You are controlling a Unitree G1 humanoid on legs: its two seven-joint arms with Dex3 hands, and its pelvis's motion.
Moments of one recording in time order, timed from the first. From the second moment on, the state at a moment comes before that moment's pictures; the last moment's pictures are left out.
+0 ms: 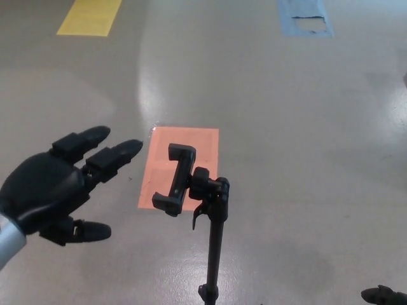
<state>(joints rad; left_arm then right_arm) -0.34 0.82 -0.30 0.34 0.70 -0.57 0.17 -0.38 -0.39 0.22 1.27 -0.32 -0.19 0.05</state>
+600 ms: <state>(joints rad) -0.42 0.83 -0.28 0.27 0.71 -0.56 0.12 -0.39 -0.39 0.22 1.27 -0.33 -0.18 0.05</state>
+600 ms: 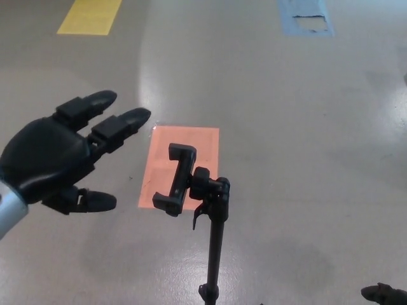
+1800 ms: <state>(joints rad) -0.44 0.76 -0.32 0.05 0.77 -0.51 -0.07 -0.43 -0.39 0.23 1.27 -0.34 -0.12 0.10</state>
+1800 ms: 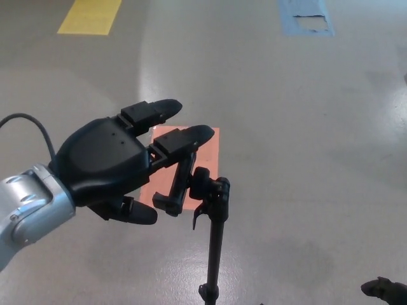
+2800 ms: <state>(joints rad) -0.44 0.80 -0.30 0.08 0.79 -0.51 -0.05 -0.44 -0.39 0.22 1.27 -0.34 -0.10 0.14</state>
